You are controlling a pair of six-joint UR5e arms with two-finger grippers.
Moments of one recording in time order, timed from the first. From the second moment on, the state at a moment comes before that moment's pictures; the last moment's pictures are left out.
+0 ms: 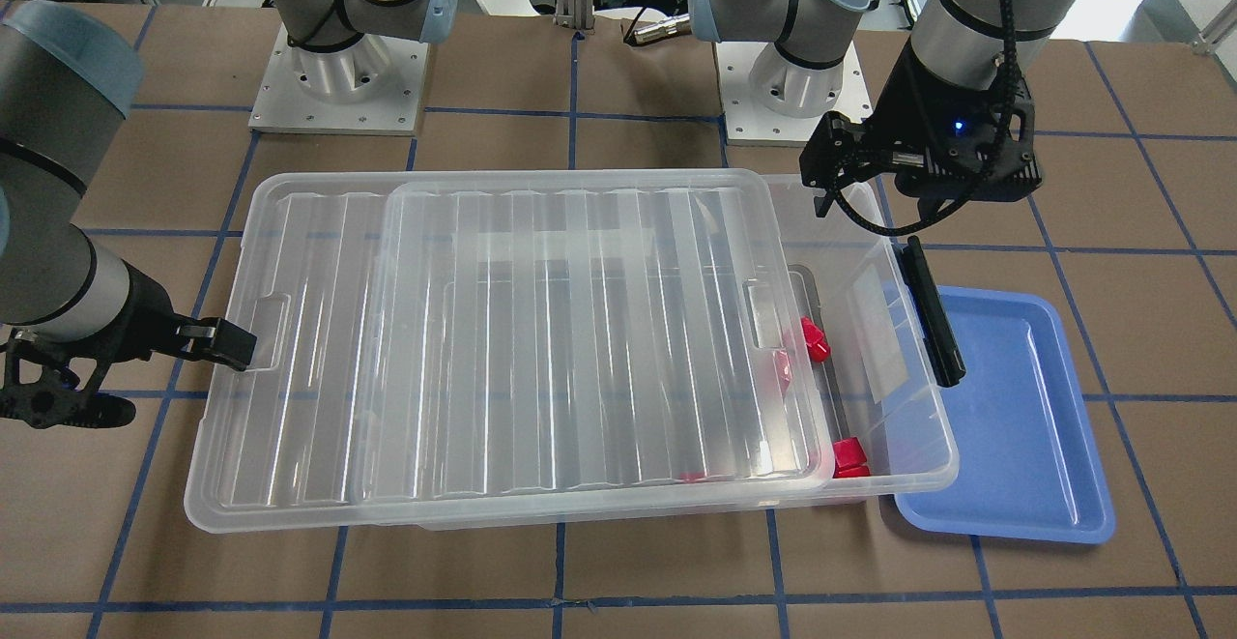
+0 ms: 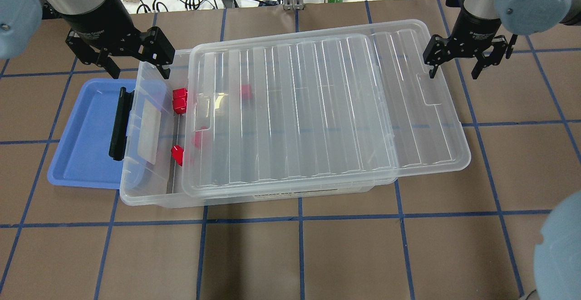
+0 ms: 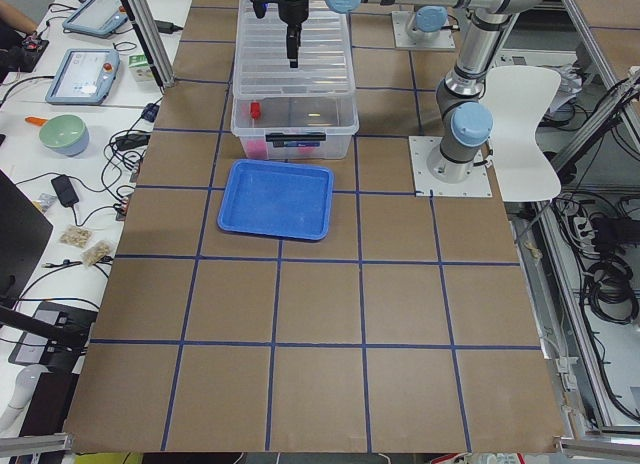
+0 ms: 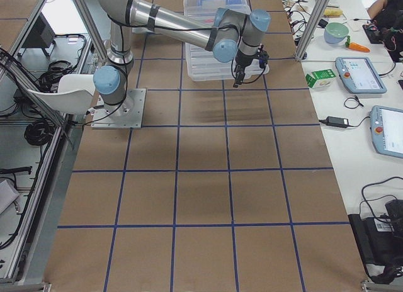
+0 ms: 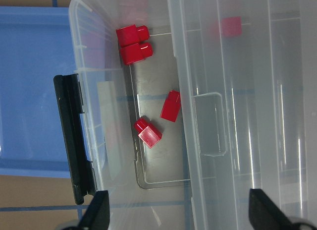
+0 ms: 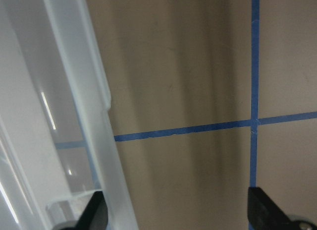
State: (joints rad) left arm -1.54 -1.62 -1.50 -1.60 1.60 0.08; right arm 1.38 -1.24 1.51 -1.69 -1.62 -0.08
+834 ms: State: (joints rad) left arm -1.54 -1.62 -1.50 -1.60 1.60 0.08; right arm 1.30 -1.24 1.51 -1.69 -1.62 -0.19
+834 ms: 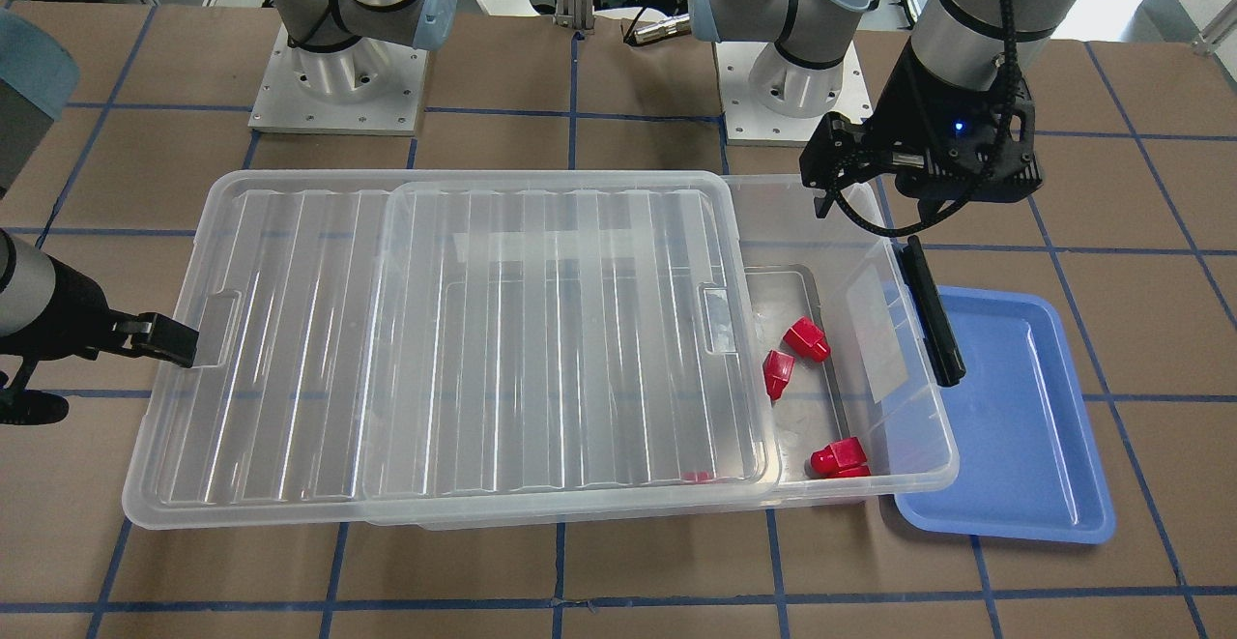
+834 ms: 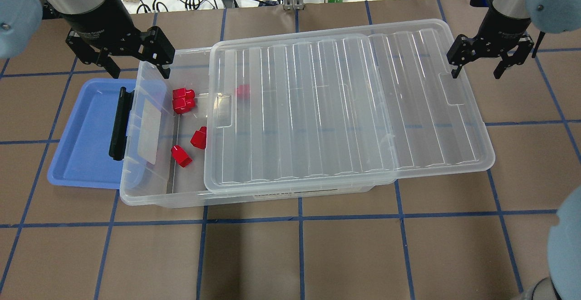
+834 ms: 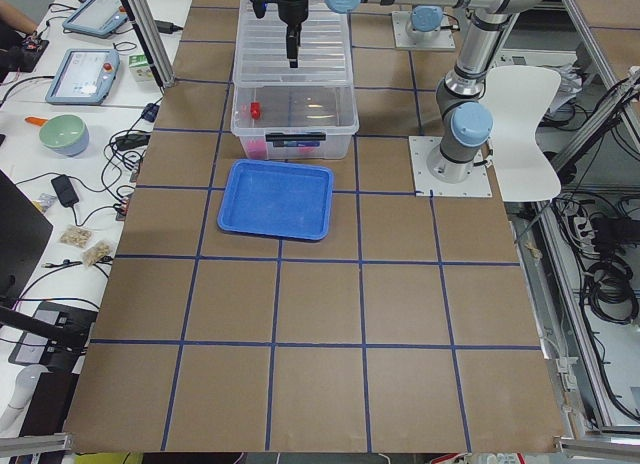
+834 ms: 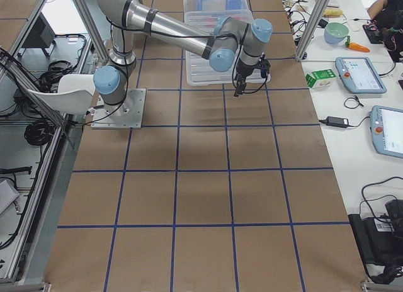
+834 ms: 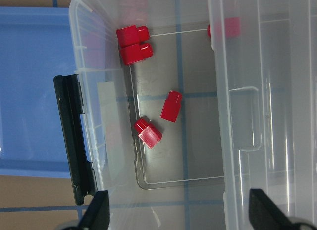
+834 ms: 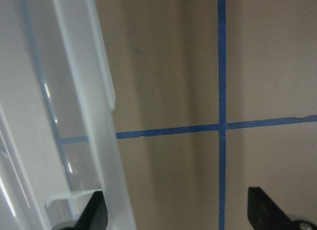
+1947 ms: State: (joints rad) left arm -1.54 -1.62 -1.50 -1.60 1.60 0.08; right arm 1.26 -1.24 1.51 -1.69 -1.66 -0.26
